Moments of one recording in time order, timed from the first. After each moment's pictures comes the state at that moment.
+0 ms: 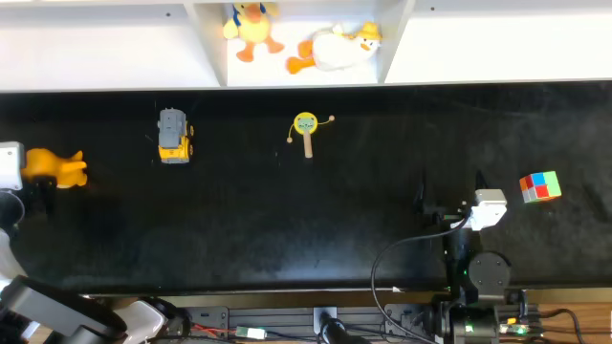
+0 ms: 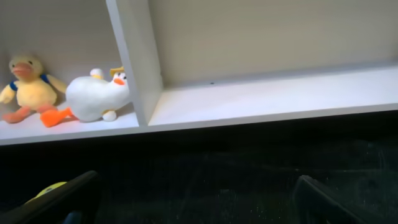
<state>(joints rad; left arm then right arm) 0.95 1.48 0.99 -0.58 0.42 0.75 -0.02 0.01 0.02 -0.01 -0.05 0.13</state>
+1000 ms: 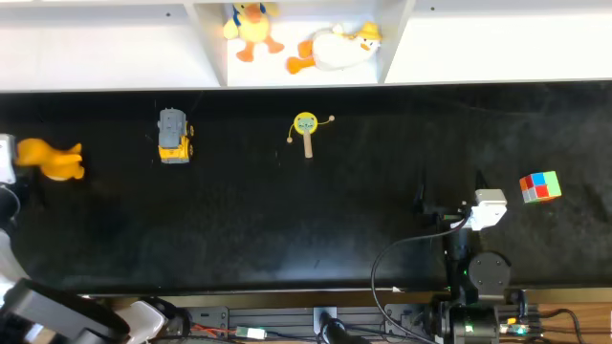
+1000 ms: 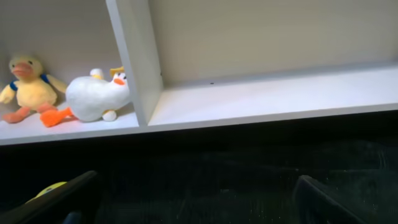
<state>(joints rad) 0.95 1.45 0.99 -0.50 0.52 0.66 -0.02 0.01 0.02 -0.02 -0.05 0.13</state>
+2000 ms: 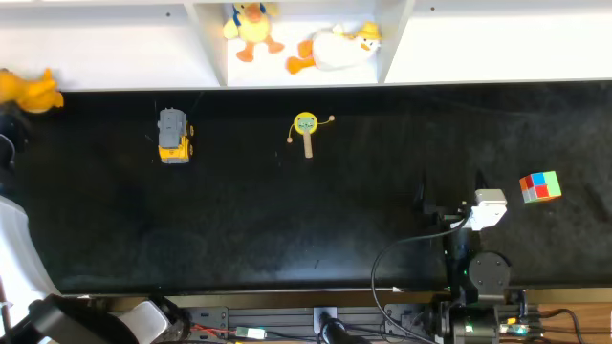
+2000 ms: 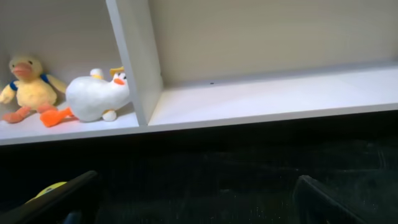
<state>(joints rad) 0.72 1.40 1.09 -0.26 0.35 0.15 -0.02 0.01 0.02 -0.01 -0.05 0.13</state>
